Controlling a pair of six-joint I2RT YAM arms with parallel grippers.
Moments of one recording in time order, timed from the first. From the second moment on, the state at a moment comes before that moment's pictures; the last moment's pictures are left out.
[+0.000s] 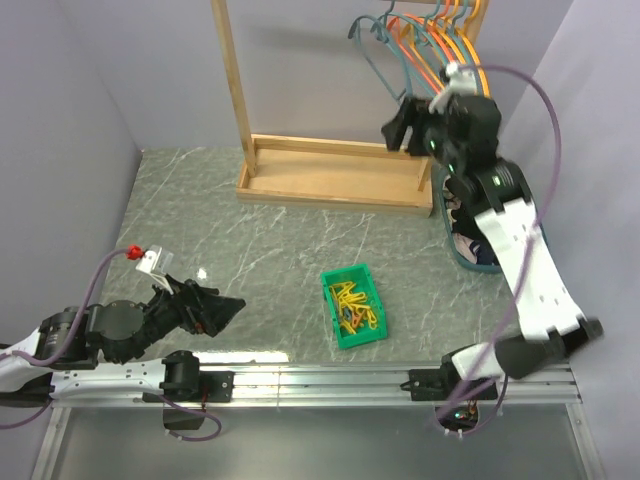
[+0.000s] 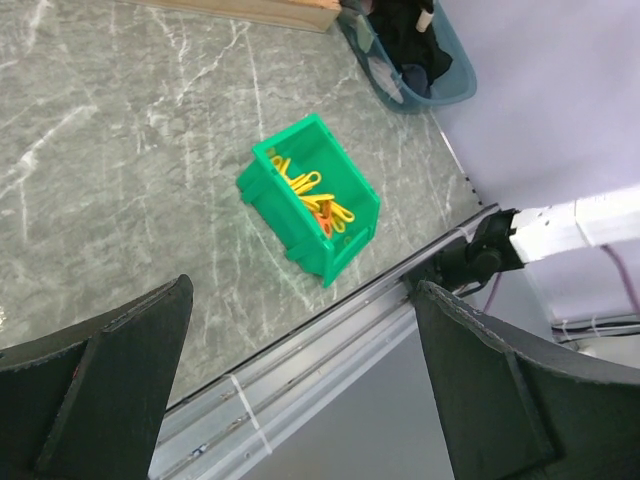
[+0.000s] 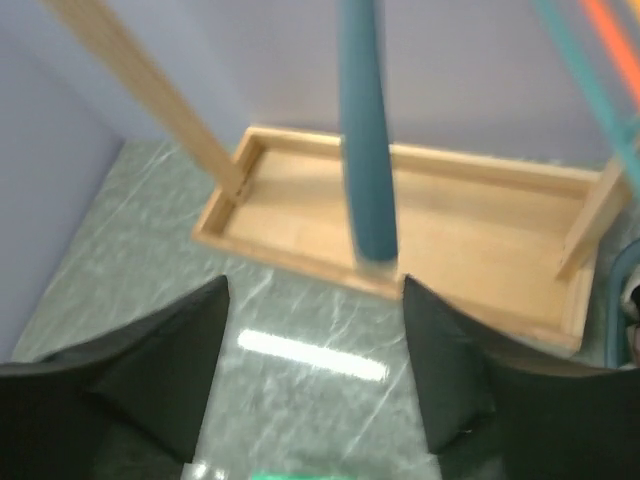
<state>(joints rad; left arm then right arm) -1.47 0.33 0.94 -0.94 -0.71 -0.86 0.34 1.47 1.87 -0.59 0.03 0.29</state>
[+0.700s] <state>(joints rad) -1.47 0.35 0.84 -0.65 -0.71 -0.83 0.40 0.54 0.82 -0.38 -0.40 0.41</state>
